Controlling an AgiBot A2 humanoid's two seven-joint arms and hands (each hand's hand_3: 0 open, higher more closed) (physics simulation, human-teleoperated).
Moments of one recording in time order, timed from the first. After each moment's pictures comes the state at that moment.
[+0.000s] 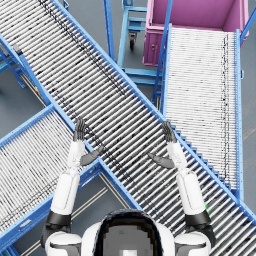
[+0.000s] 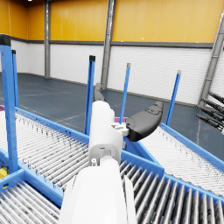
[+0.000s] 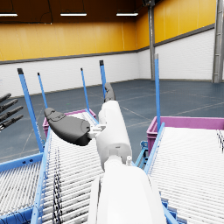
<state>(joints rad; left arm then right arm) 0.29 1.21 0.20 -1.80 1.00 0.10 0.10 0.29 -1.21 0.20 1.80 1.00 0.10 -0.10</state>
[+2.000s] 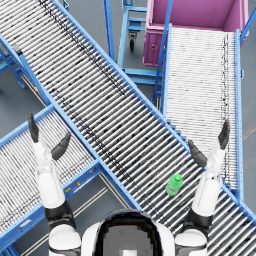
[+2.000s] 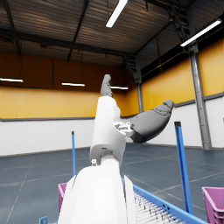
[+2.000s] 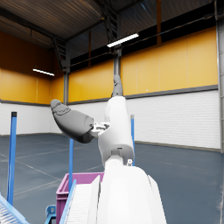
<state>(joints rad) 0.51 1.30 -0.21 -1.85 1.49 0.00 0.00 0.36 -1.30 -0.27 1.92 1.38 0.00 0.00</state>
